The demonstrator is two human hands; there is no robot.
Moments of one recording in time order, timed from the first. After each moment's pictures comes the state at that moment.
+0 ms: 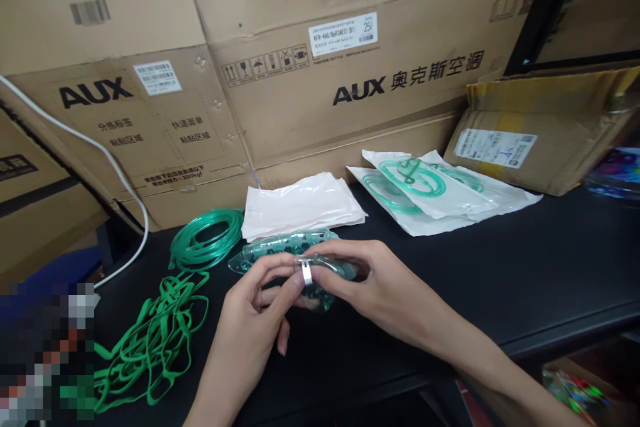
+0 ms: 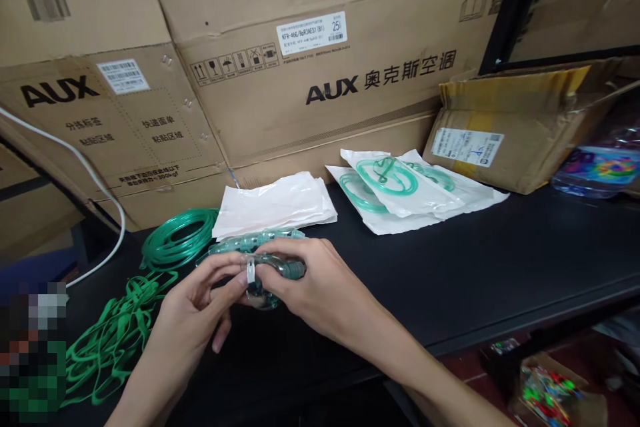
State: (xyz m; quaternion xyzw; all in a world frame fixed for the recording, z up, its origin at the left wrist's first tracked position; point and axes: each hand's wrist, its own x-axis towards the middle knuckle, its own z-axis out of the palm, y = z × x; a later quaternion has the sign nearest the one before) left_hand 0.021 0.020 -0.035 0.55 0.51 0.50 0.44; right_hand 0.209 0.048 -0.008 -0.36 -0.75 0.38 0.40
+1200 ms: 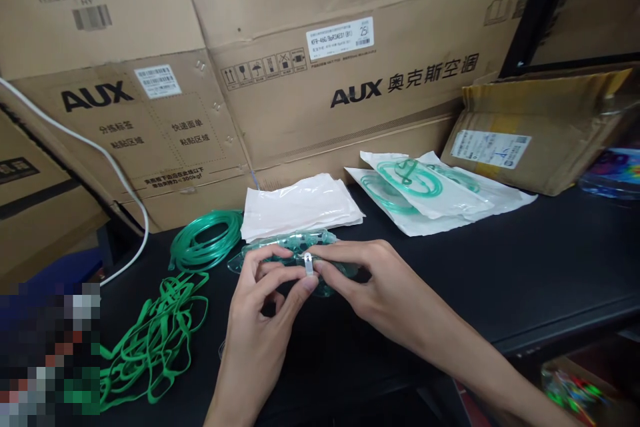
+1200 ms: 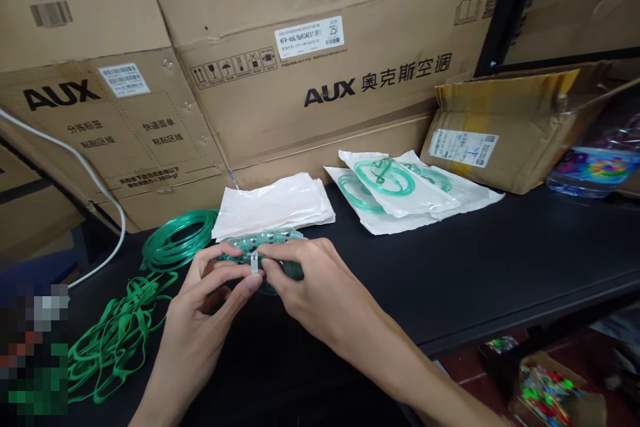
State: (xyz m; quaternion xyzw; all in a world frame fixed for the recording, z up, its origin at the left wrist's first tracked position) left_hand 0.031 0.016 -0.042 0.67 0.50 0.52 0.18; right_hand 0.211 0.045 -0.018 -0.43 -0.76 0.27 0.40
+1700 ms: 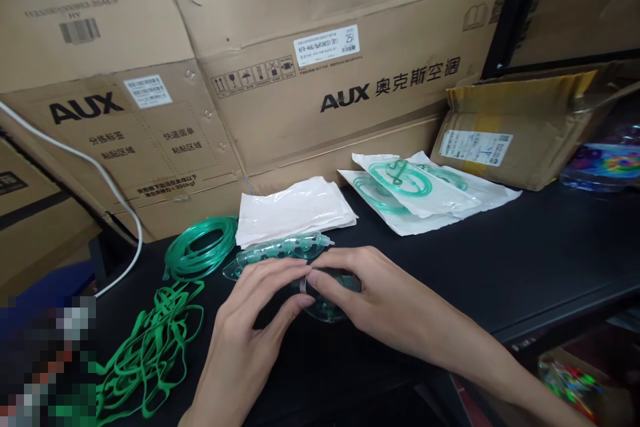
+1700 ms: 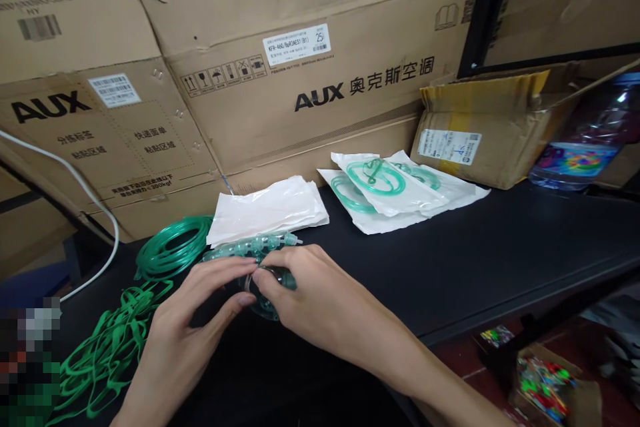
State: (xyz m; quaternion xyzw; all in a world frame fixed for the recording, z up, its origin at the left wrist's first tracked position) left_hand 0.016 0.016 -0.034 0.80 0.42 0.43 0.07; right_hand 0.220 0.035 -0.001 -0.41 -0.77 0.34 0.34
